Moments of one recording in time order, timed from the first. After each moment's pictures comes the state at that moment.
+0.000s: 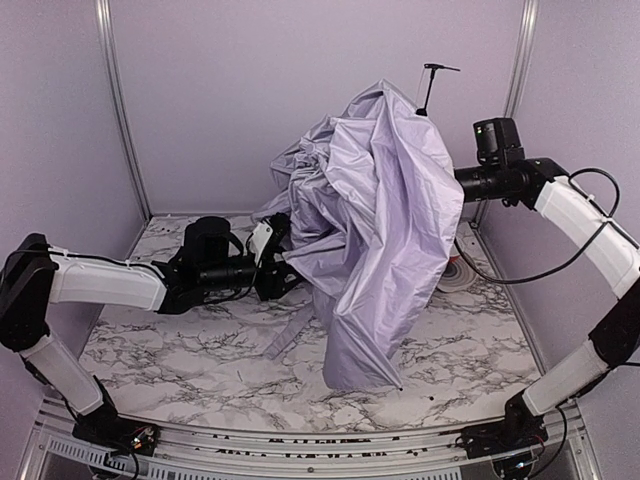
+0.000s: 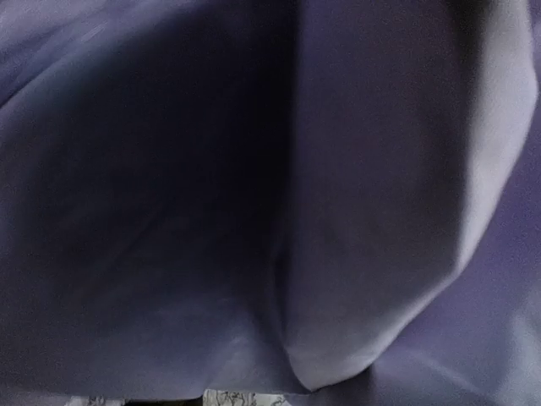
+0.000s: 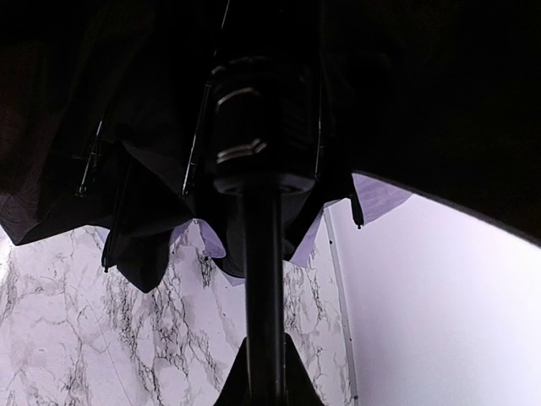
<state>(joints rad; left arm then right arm) -0.77 1.59 0.88 0.45 0.37 0.03 0.34 1.45 1.56 -0.68 -0.87 -1.07</state>
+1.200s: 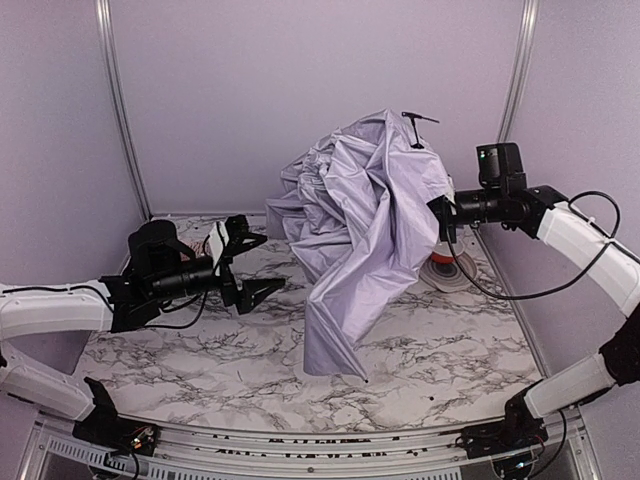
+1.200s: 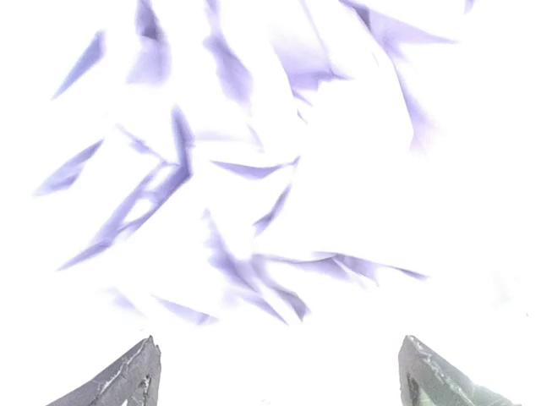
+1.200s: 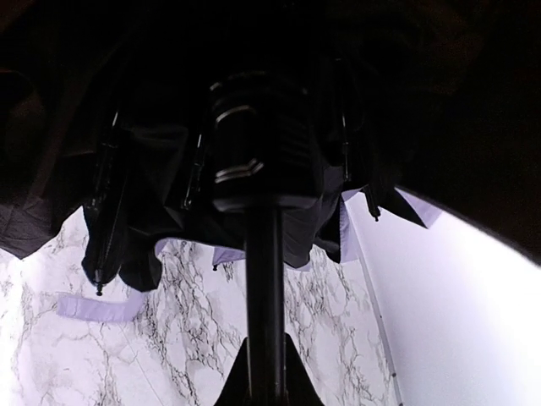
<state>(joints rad) -0.79 1.28 0.70 0.49 0.35 0.22 0.36 1.35 1.31 -0.48 -0.81 -0.89</state>
